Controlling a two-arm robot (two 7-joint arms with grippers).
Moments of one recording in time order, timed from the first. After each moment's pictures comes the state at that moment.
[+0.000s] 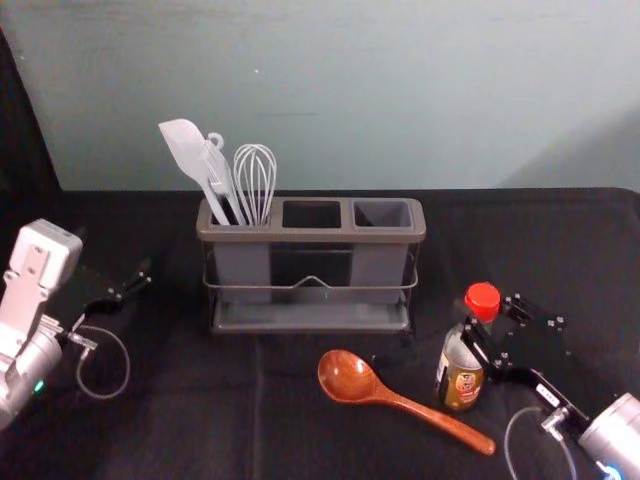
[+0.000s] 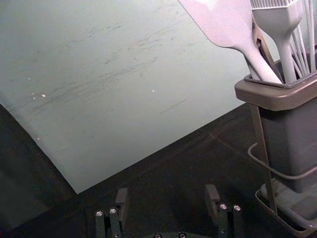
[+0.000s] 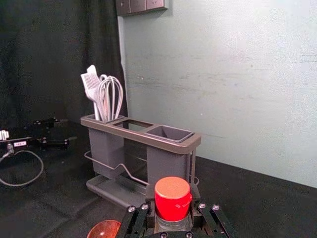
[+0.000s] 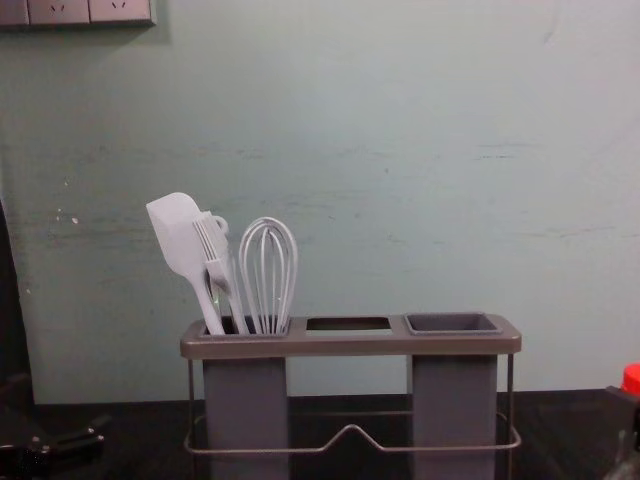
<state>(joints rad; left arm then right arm) -0.20 0.60 0.45 -1.41 -0.25 -0.12 0.03 -0.18 0.59 -0.24 -1.78 0.45 -0.22 0.25</state>
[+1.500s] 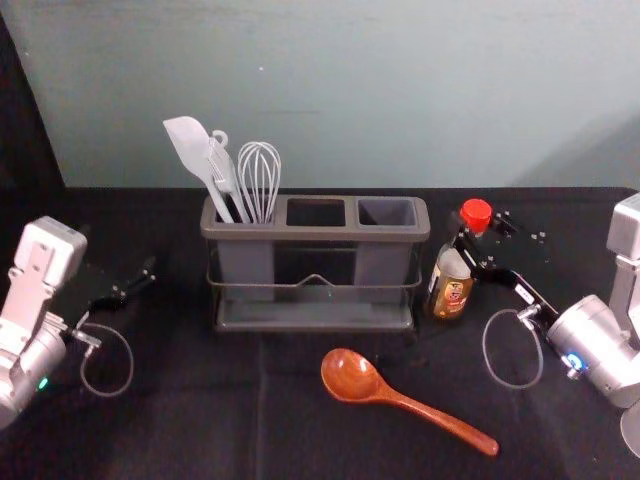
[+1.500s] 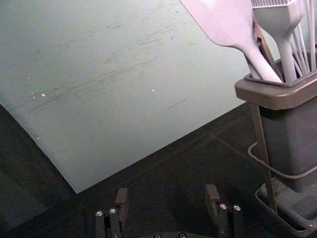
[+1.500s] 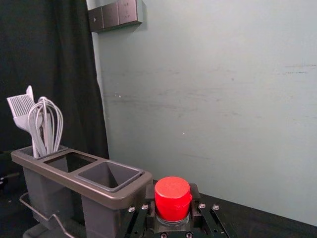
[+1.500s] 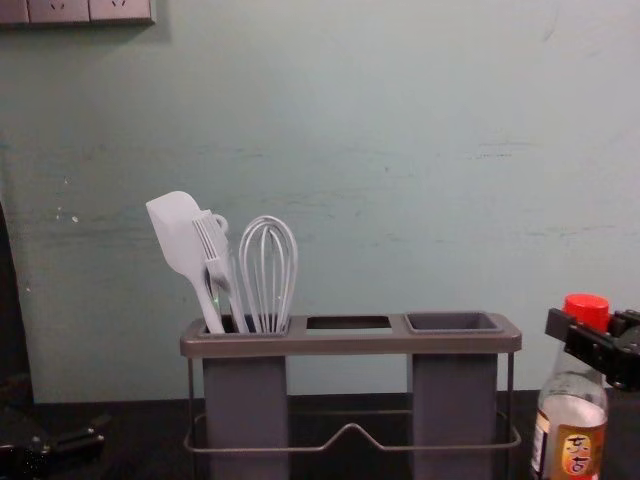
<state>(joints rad) -0.20 0.60 0.45 -1.41 -0.25 -0.12 0.03 0.18 0.38 -0.22 -1.39 0.42 -0.22 0.41</state>
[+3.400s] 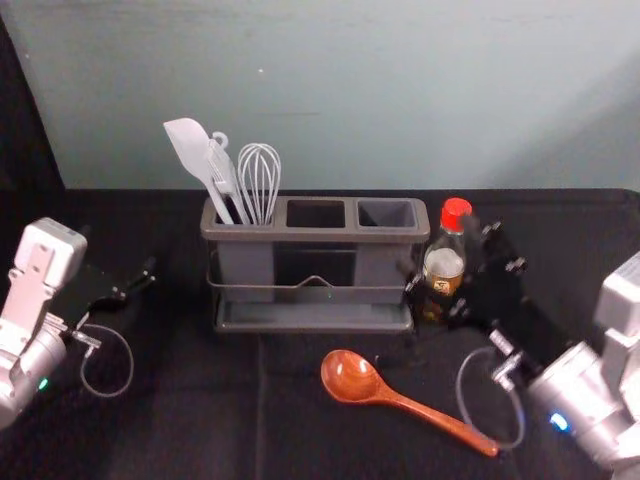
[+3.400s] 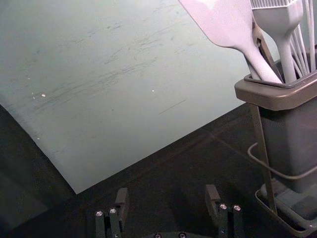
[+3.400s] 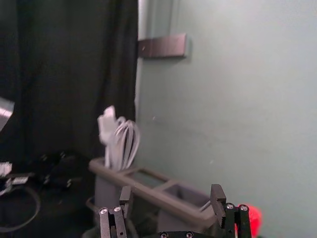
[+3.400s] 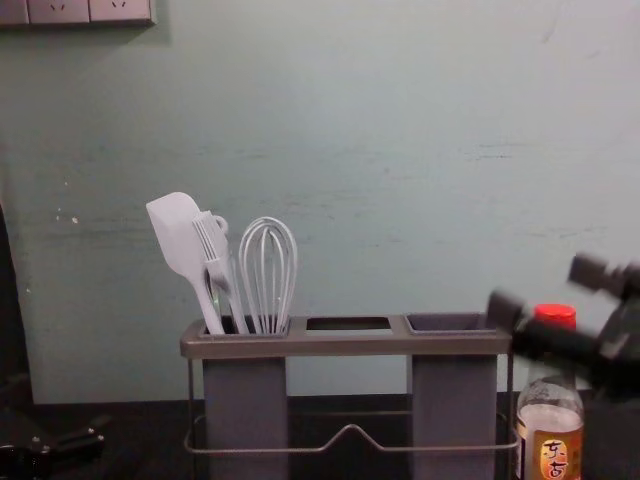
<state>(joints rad) -0.20 0.60 0.45 -1.41 -0.25 -0.12 0.03 -0.05 0.36 -0.20 -1.68 0.26 -0.31 0.39</state>
